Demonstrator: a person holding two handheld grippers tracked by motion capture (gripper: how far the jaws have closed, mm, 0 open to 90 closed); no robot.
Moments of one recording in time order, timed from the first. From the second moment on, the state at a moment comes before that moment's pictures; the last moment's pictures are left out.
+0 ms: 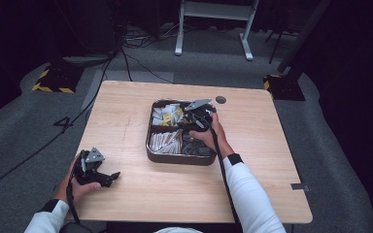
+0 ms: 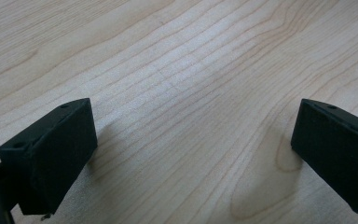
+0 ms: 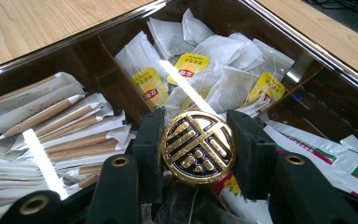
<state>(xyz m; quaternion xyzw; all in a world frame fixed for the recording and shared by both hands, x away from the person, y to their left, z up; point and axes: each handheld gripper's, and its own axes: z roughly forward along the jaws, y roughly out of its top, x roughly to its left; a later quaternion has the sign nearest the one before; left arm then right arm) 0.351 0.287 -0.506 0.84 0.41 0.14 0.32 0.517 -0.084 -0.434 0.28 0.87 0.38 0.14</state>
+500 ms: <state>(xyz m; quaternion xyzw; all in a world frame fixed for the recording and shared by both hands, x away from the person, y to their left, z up) 0.351 0.287 -0.506 0.84 0.41 0.15 0.32 0.514 -0.086 -0.420 0.27 0.87 0.38 0.15</state>
